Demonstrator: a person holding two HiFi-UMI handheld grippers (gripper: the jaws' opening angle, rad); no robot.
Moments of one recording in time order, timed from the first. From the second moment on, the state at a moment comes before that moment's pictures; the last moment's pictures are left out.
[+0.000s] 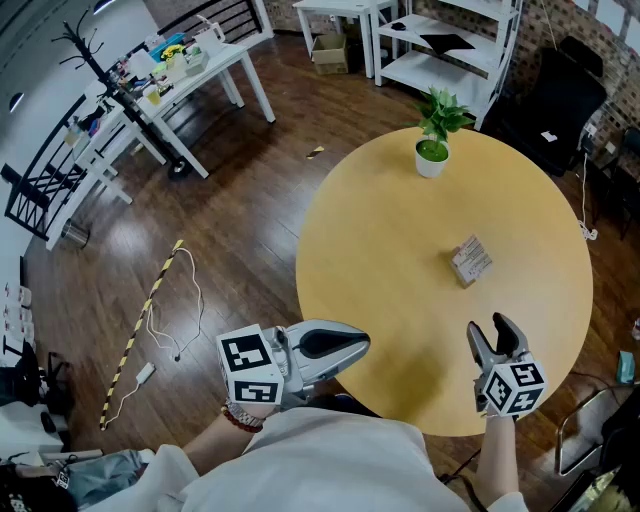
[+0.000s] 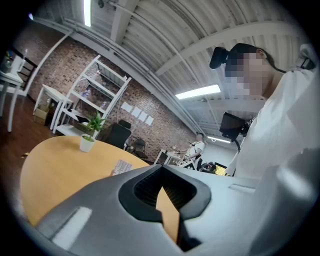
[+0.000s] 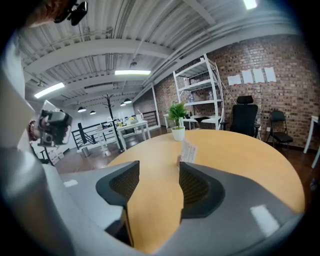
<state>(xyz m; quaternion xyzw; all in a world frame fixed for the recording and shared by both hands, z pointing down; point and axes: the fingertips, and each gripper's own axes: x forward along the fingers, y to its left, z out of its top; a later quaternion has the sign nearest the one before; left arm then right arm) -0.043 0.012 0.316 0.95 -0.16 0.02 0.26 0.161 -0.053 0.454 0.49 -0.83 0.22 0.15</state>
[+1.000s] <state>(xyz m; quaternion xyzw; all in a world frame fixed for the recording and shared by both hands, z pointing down) -0.022 -0.068 0.377 0.90 -0.23 0.05 0.36 0.171 -0.250 0.626 0.43 -0.84 0.21 0.26</state>
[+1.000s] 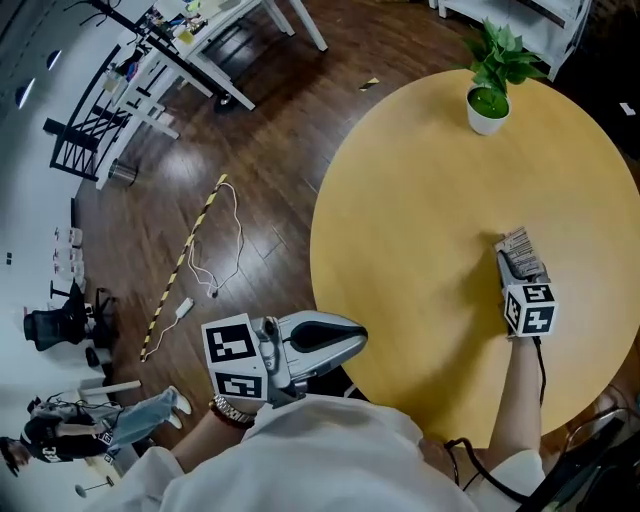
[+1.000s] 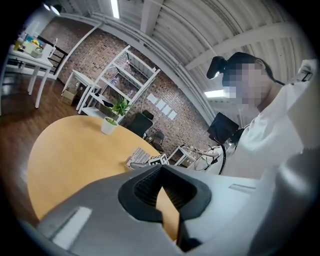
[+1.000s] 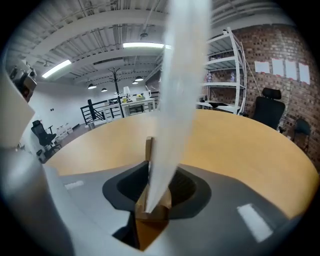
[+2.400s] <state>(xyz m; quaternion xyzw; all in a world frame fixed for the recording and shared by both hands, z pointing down) -0.086 0.114 0.319 0.97 0.04 -0.01 0.24 0.023 0.150 0.290 0.55 -0.83 0.05 0.11</state>
